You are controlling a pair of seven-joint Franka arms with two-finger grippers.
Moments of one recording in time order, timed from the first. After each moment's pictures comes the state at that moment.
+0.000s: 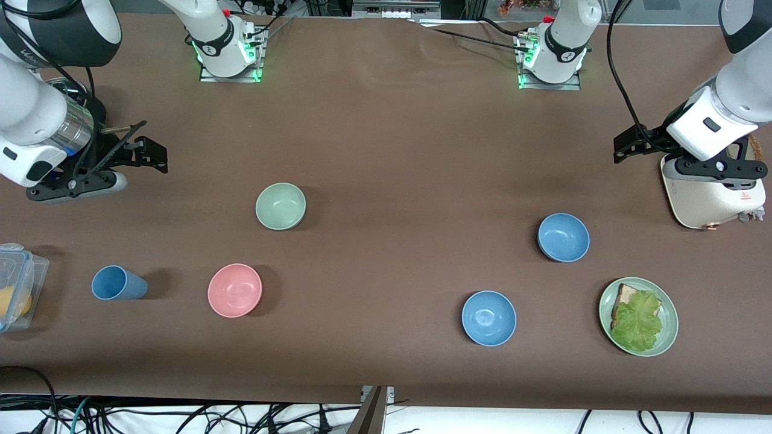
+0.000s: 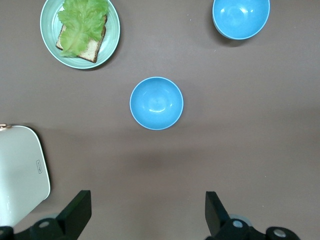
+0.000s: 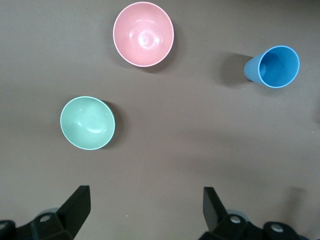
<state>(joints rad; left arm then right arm) -0.09 0.02 0.00 -1.66 -0.01 1.61 -0.04 0.17 0.12 -0.04 -1.60 0.00 1.65 -0.09</state>
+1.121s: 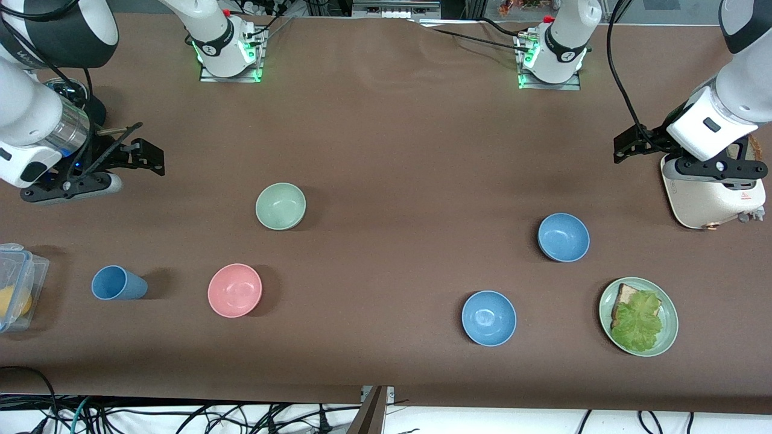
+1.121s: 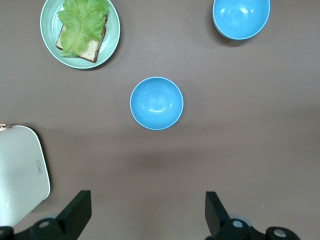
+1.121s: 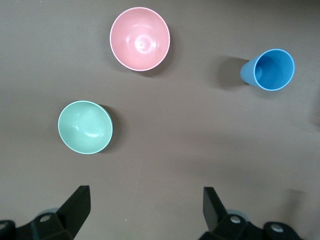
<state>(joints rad) -0.09 0.02 0.00 -1.66 -0.01 1.61 -0.04 0.16 0.12 -0.04 -1.61 0.00 1.67 -0.09</state>
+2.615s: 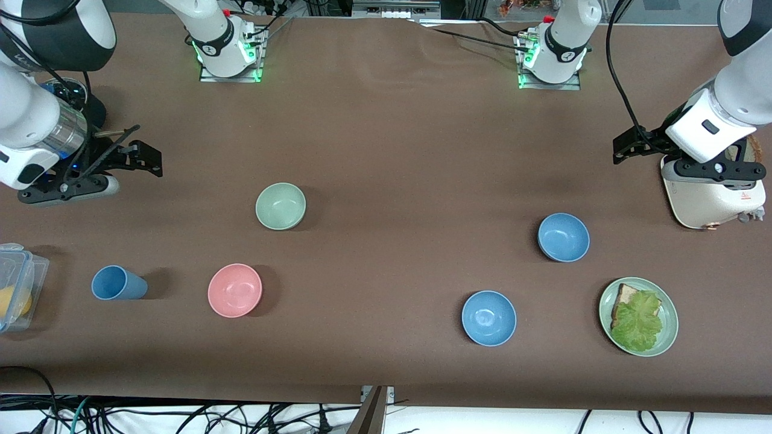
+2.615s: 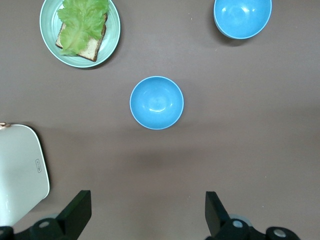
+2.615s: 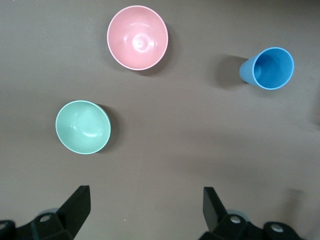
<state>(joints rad) -0.09 0.03 0.00 -1.66 -0.01 1.61 -0.05 0.17 0.13 -0.05 -1.61 0.00 1.67 -0.10</state>
